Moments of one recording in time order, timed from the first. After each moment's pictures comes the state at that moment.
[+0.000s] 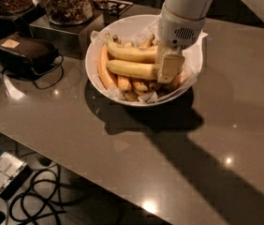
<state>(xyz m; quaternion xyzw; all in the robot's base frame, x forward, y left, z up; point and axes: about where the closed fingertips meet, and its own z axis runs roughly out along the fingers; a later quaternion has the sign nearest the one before) 0.535 -0.093 0.923 -0.69 0.71 0.03 0.09</state>
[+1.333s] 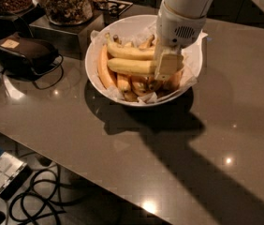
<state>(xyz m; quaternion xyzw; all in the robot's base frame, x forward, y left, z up) 0.526 -0.084 0.934 -0.71 0.70 0.03 0.10</state>
